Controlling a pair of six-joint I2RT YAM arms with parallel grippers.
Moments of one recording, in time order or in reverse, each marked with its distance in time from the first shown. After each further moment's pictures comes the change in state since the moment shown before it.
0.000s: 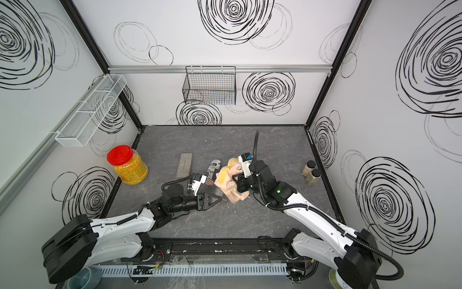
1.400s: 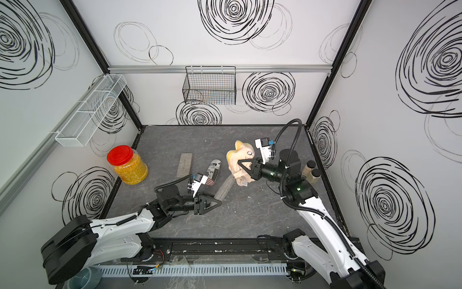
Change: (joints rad) left arm 0.010 0.018 -0.005 0.188 0.181 0.056; right arm -0.273 -0.113 0.060 0.218 -0.649 0.123
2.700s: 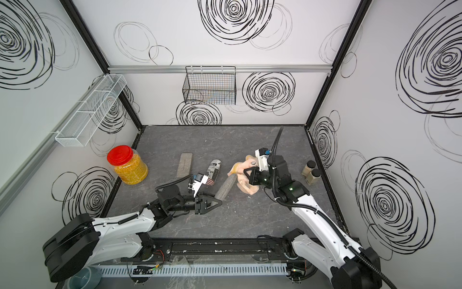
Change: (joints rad) left arm -0.010 0.013 0.002 0.025 -0.036 -0.002; right arm 0.072 0.013 -0.082 -0.231 0.452 -0.063
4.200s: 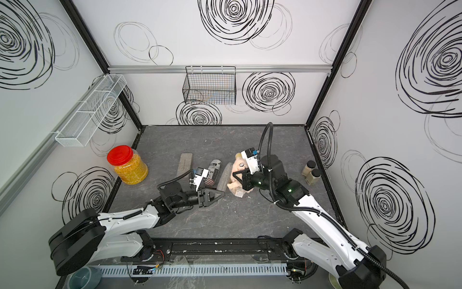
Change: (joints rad) left arm -0.007 0.065 0.058 0.062 -0.074 -0.078; right arm 0.196 0.016 0.092 -0.035 -0.127 -0.148
